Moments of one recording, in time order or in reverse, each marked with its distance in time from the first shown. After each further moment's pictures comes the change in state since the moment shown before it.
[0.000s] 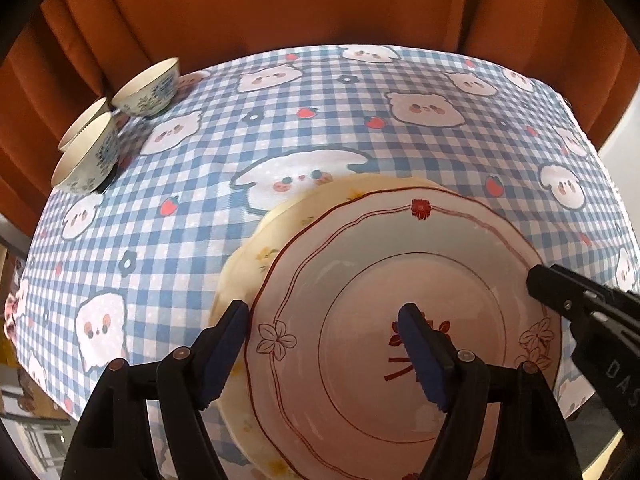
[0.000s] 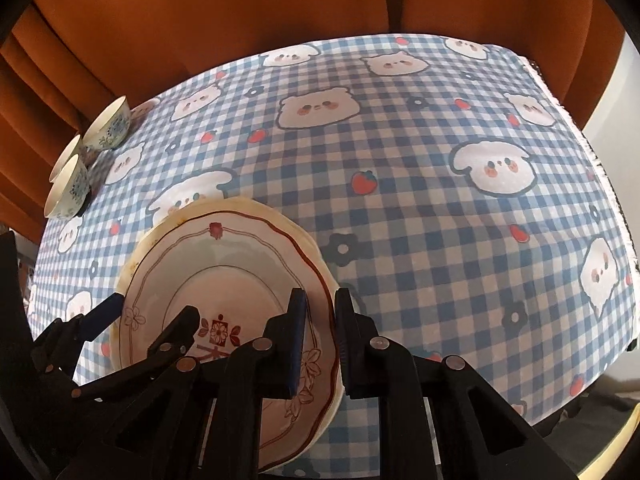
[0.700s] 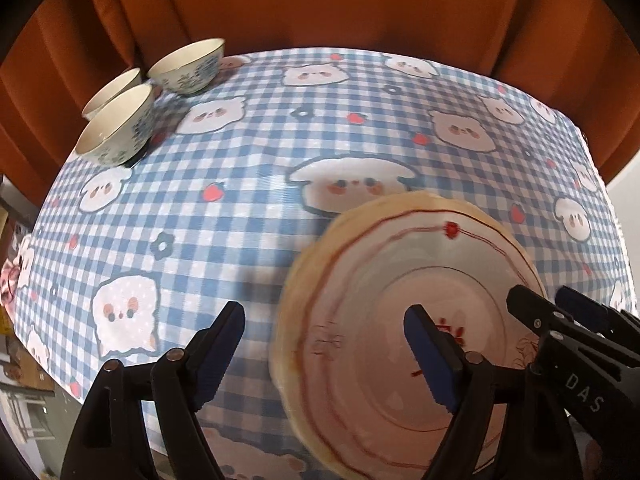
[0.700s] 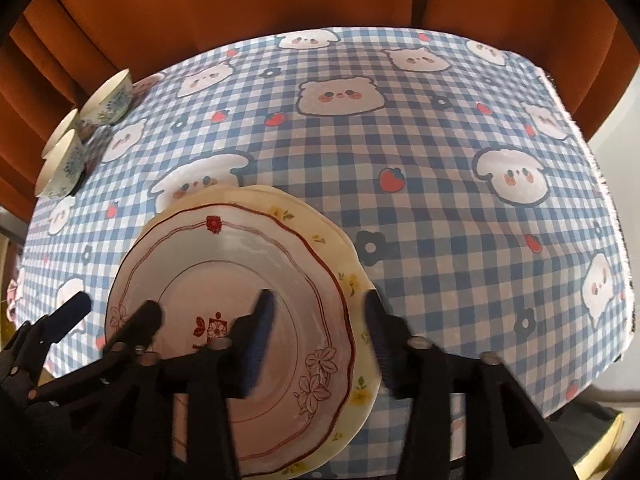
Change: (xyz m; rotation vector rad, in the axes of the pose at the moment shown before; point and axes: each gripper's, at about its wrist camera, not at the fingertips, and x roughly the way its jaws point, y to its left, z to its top) left arm -0.010 0.049 0.005 -0.111 0.020 -0.014; right arm 0.012 0.030 0.007 -0.052 0.048 -0.065
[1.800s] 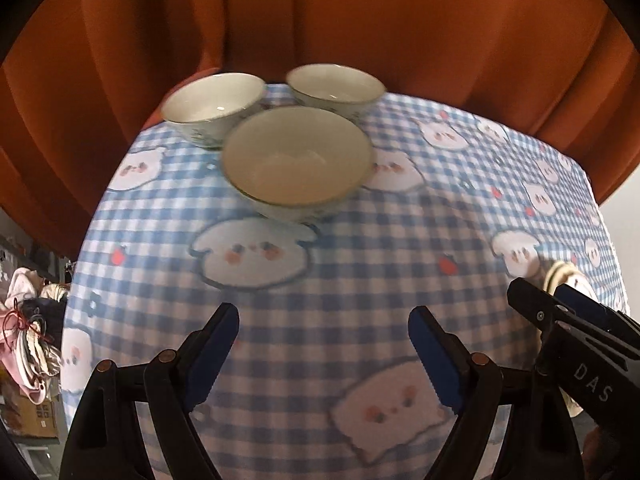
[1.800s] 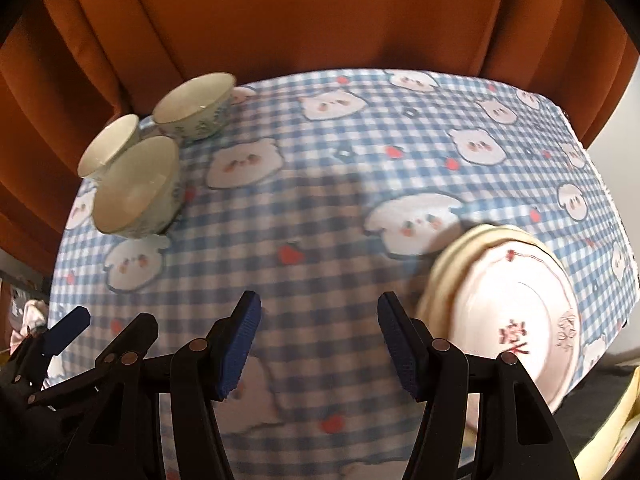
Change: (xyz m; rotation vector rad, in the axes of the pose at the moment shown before) left arm -0.003 0.262 0.066 0.028 -0.065 -0.120; right arm -0.009 0.259 0.028 0.078 -0.101 -0.067
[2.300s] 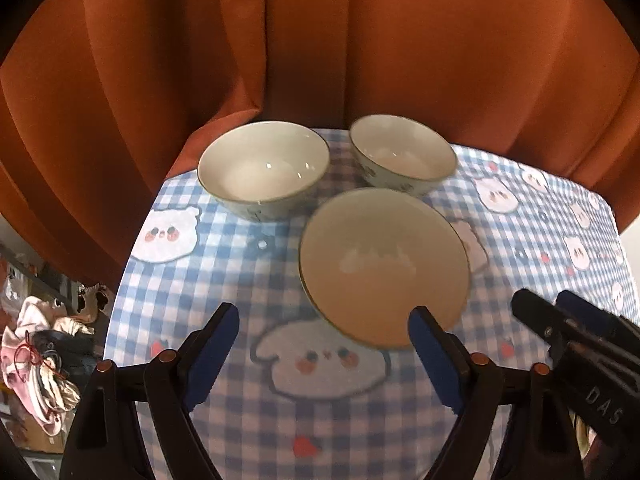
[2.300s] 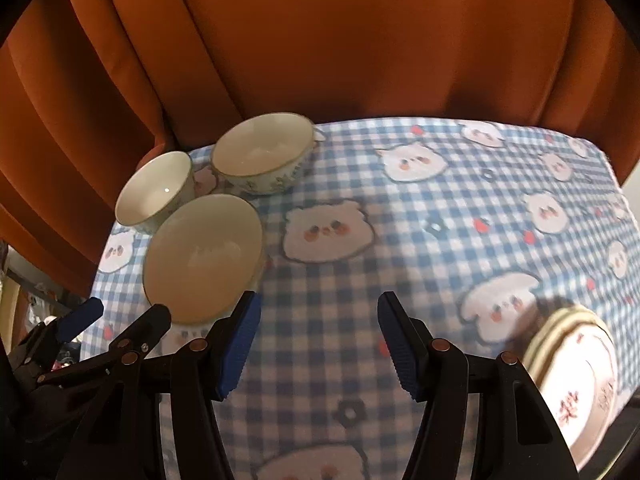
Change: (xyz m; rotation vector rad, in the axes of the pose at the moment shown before) left arm 0.028 0.054 0.073 -0.006 -0.074 0.055; right arm 0.026 0.071 0.063 -0.047 -0.081 0.110
